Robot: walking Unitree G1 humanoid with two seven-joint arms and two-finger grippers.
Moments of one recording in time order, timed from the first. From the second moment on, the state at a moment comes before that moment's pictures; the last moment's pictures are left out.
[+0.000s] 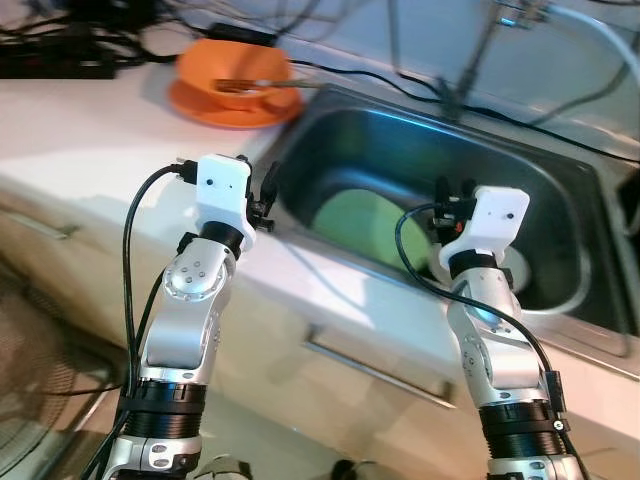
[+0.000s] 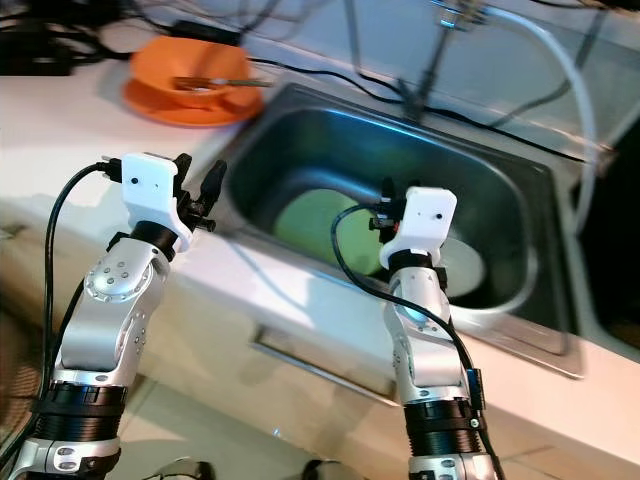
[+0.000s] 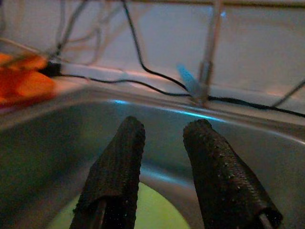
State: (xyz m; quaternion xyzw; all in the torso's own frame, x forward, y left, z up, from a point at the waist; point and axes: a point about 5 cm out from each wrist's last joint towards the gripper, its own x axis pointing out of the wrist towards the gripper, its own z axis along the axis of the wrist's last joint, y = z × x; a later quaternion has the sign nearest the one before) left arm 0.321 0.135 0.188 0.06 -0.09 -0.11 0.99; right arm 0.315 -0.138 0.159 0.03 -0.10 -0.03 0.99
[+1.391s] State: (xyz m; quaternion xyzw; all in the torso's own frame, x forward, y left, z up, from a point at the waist) left arm 0.323 0.134 0.188 0.07 -0.09 -0.12 0.99; right arm 0.318 -0.137 0.165 0.05 -0.09 -0.04 0.99
